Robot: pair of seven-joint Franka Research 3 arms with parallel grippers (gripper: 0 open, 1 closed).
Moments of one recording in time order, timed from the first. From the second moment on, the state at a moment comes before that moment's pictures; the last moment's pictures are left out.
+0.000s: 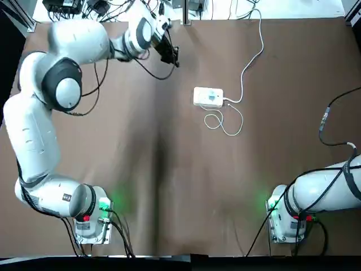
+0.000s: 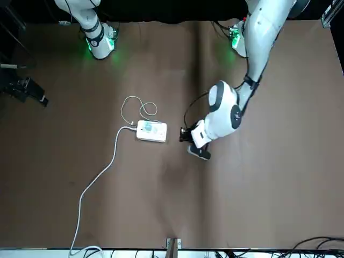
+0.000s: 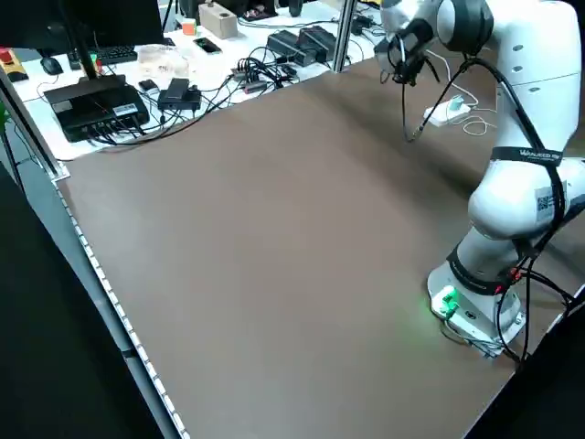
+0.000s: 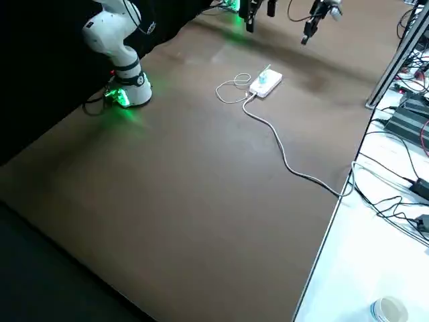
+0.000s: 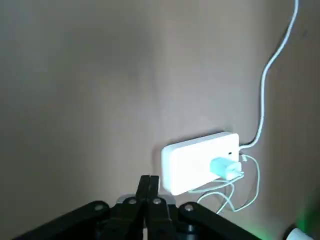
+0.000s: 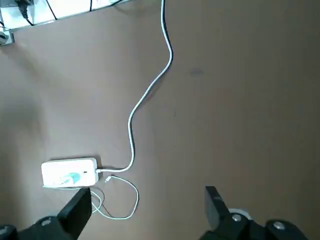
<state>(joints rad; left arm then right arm) -0.23 0.59 -0.38 -1.67 -0.52 2.41 0.00 0.07 0.02 -0.03 -1.49 0.05 1.59 0.23</state>
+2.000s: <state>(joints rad) 0.23 0.07 -0.29 -1.54 0.04 1.80 -0.10 0.08 0.06 -0.02 -1.48 0.01 1.66 0.23</state>
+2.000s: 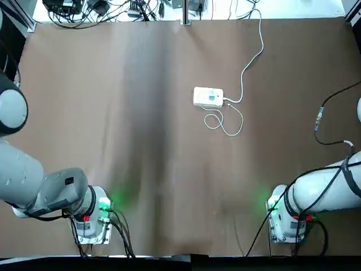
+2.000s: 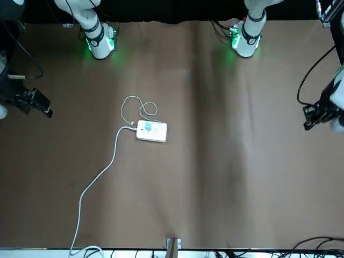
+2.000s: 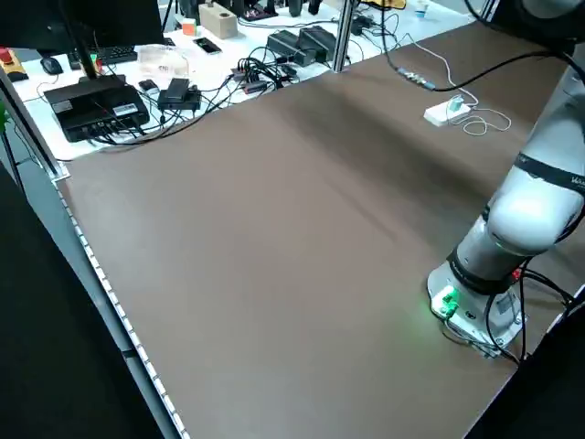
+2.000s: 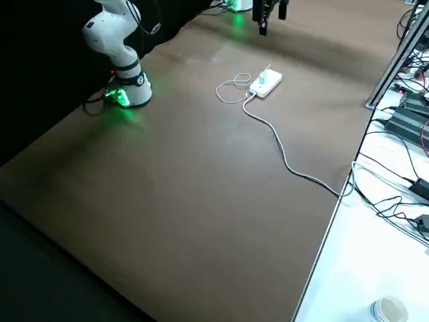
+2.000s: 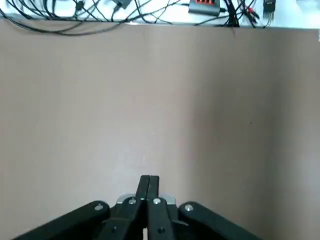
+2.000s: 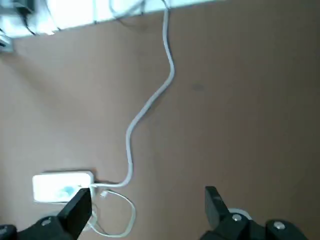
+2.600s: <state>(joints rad) 0.23 0.02 -0.30 -1.54 0.02 1.73 -0.10 0.06 0.06 -0.02 -1.51 -0.03 1.58 0.23</state>
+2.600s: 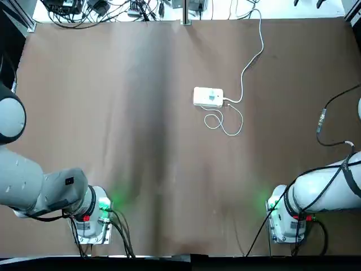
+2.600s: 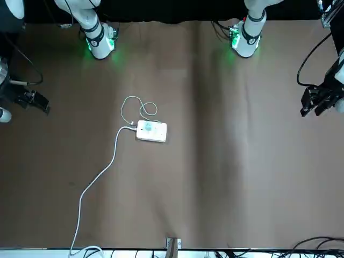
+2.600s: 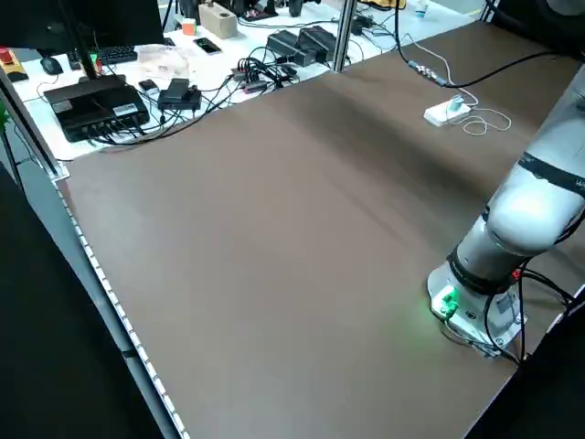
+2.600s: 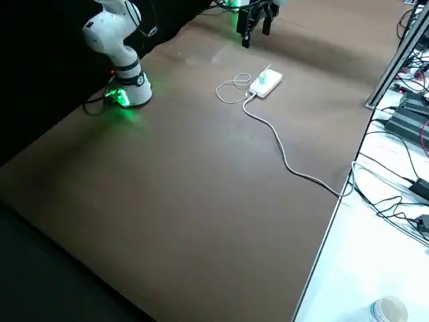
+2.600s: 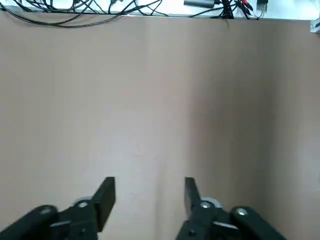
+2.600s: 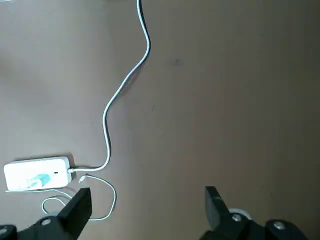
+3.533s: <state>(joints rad) -0.12 -0.01 0.05 -1.54 0.02 1.69 -0.10 0.00 0.05 -0.02 -1.51 0.02 1.57 0.11</state>
